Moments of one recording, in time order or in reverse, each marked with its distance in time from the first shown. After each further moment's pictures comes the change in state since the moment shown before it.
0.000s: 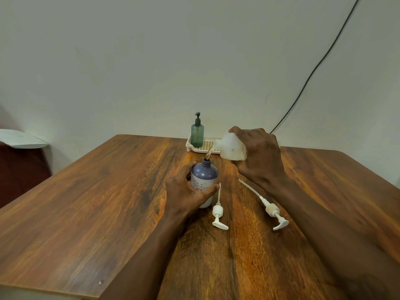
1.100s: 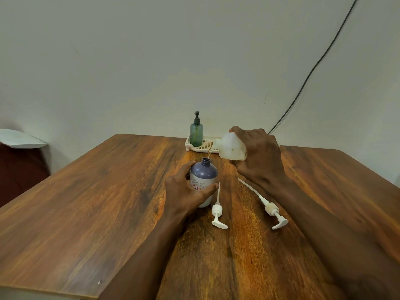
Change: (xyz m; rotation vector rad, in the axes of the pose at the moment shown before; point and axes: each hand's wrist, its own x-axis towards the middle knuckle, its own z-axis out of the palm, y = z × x) left_hand 0.000 -0.001 0.000 -0.017 -0.008 0.005; right_hand -0.003 0.001 0.001 0.030 0.006 0.014
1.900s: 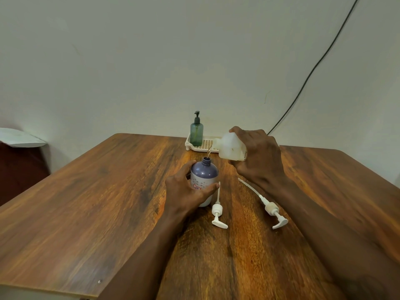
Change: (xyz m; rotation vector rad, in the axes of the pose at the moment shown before) left_hand 0.000 0.001 0.000 0.013 -0.005 0.000; right_hand -0.002 -0.001 0.000 0.005 -0.006 0.012
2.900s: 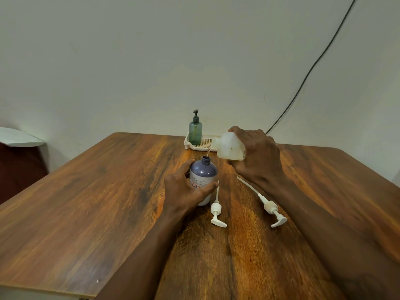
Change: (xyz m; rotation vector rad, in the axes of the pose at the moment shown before) left_hand 0.000 0.002 -0.001 0.004 0.003 0.014; right_hand -0.003 0.000 0.000 0.018 -0.009 -0.002
